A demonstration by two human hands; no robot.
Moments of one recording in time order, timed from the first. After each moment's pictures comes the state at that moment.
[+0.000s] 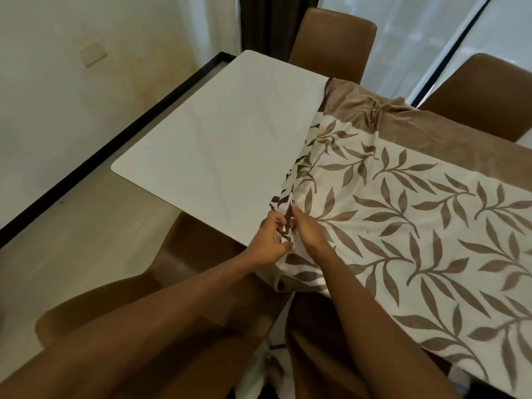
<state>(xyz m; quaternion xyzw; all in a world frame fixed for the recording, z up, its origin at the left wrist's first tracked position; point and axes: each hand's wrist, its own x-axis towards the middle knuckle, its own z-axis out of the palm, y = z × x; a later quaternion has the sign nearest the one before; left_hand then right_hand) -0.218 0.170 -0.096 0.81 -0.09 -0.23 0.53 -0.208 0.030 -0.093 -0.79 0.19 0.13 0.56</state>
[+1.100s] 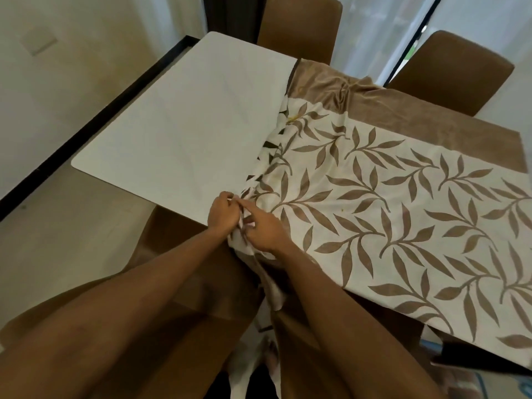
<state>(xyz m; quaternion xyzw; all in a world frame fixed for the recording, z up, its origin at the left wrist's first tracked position) -0.175 0.184 -0.125 0.87 0.11 -0.13 0.46 -0.233 0.062 -0.110 -0.90 -0.01 0.12 0.42</state>
